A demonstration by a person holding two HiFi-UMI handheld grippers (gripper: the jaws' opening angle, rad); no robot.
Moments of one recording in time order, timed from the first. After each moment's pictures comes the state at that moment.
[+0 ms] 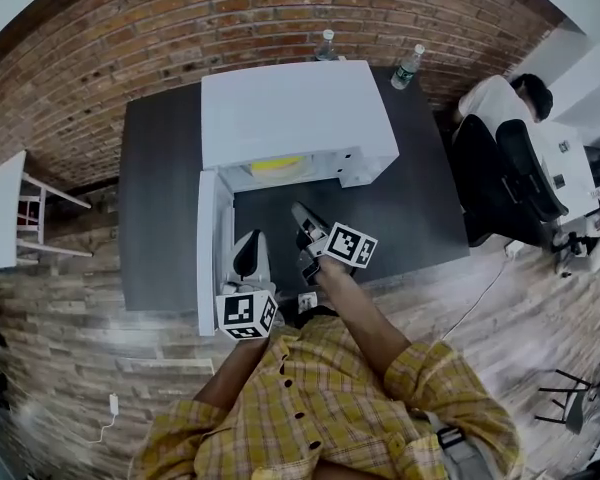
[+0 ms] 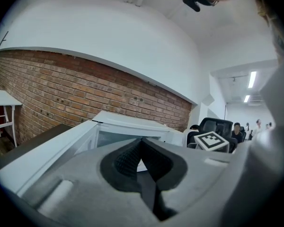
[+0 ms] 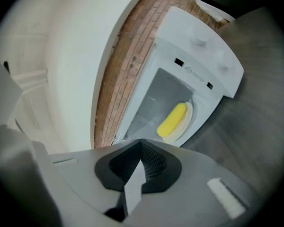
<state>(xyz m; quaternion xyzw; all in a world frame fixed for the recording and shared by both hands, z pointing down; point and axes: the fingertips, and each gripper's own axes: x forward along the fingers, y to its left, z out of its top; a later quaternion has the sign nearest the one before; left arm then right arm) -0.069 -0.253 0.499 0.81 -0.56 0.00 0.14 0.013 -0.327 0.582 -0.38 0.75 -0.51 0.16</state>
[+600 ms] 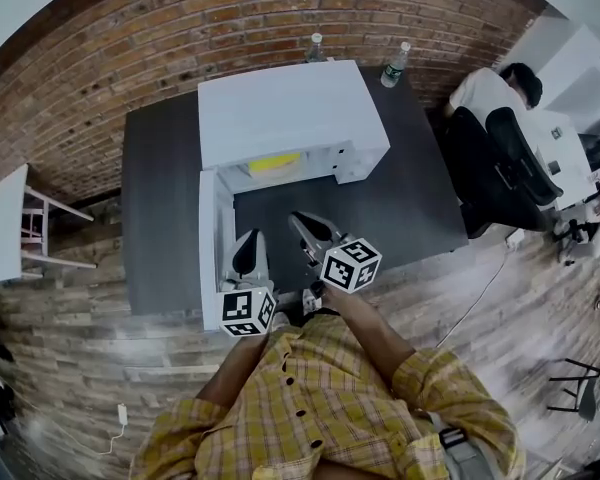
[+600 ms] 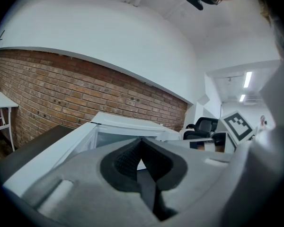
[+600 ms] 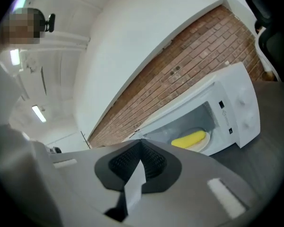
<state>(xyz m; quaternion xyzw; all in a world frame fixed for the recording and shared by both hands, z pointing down) -0.070 -0.239 0.492 0.83 -0.55 0.01 0.14 0.002 -0.272 0.510 -0.39 0.87 -0.30 0.07</state>
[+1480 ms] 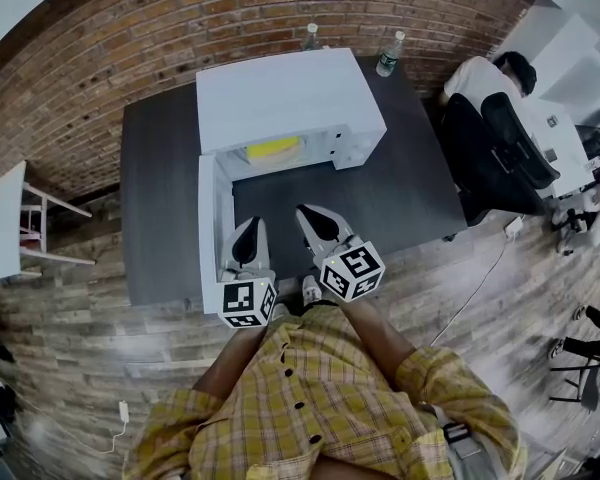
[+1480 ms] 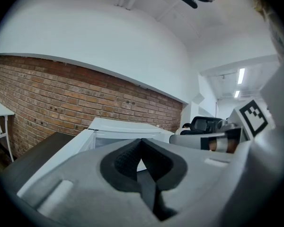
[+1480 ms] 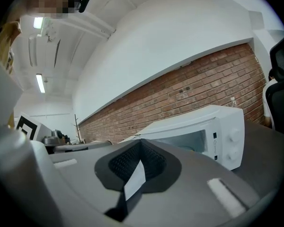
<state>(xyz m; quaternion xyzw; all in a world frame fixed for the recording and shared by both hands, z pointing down) -0.067 -0.221 0.476 0.84 -0.53 0.01 0.10 0.009 -0.234 0.475 -0.44 0.88 -0.16 0.02</state>
